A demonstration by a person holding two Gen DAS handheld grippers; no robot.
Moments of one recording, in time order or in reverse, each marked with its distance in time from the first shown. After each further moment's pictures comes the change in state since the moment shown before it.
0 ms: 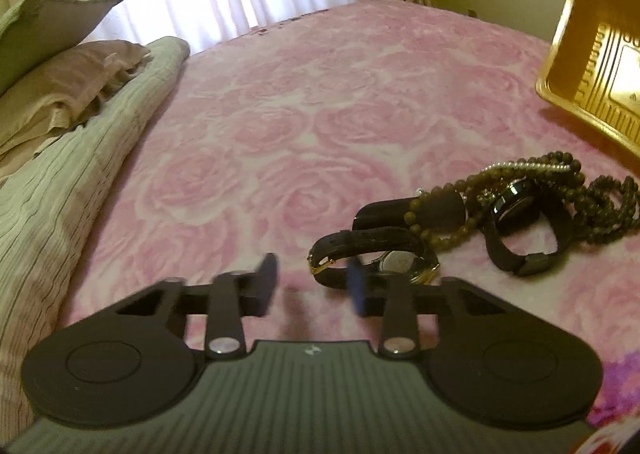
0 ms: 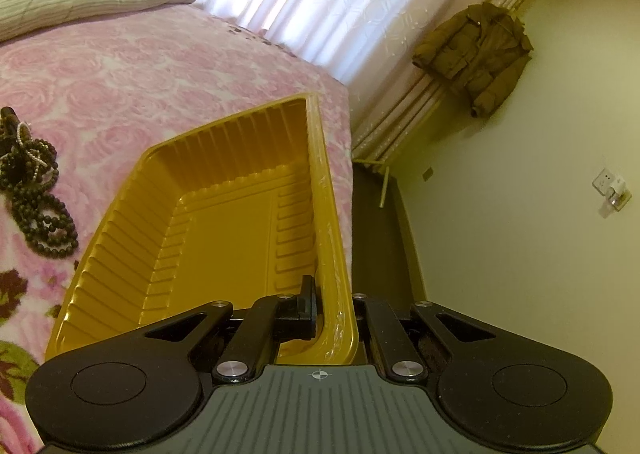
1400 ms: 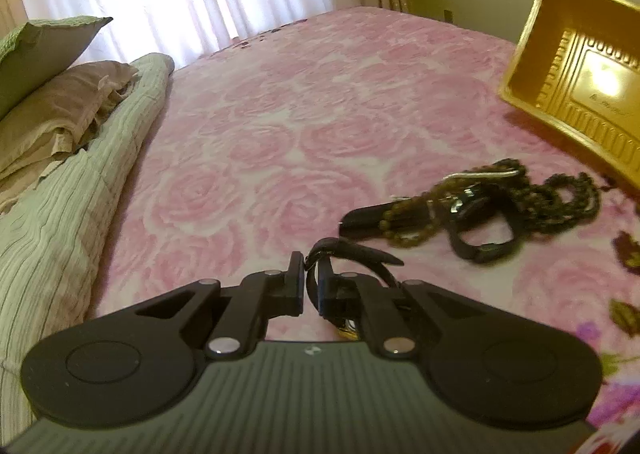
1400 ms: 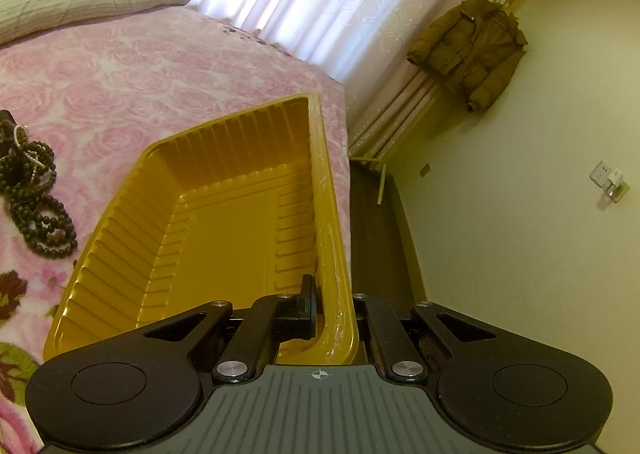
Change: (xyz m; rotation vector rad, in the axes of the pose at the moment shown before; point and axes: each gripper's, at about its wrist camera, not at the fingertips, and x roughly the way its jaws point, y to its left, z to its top) left arm -0.052 0.003 0.008 0.051 -0.018 -0.055; right arm -0.001 -0.002 -0.005 0.021 -0.002 -0.005
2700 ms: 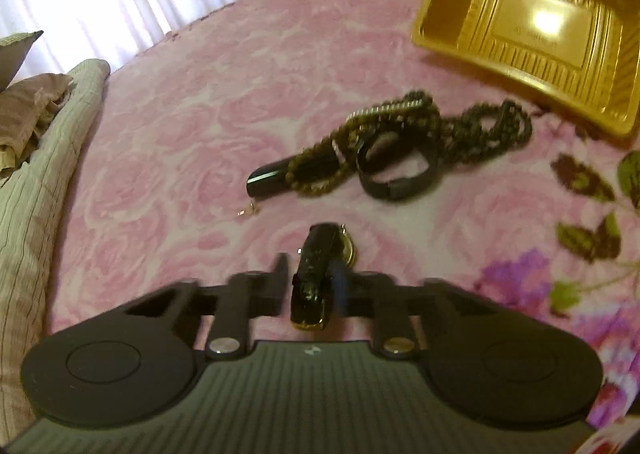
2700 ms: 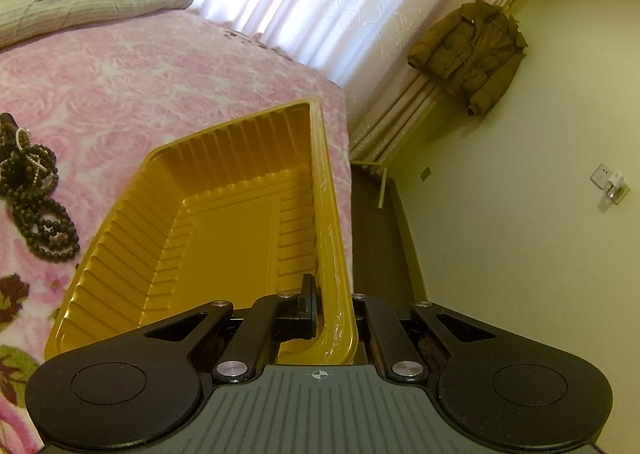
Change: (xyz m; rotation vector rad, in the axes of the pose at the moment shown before) left arm 0.002 -0.042 -0.024 0.157 0.072 -0.123; right arm -0.006 0.000 -0.001 0.003 -0.012 0.004
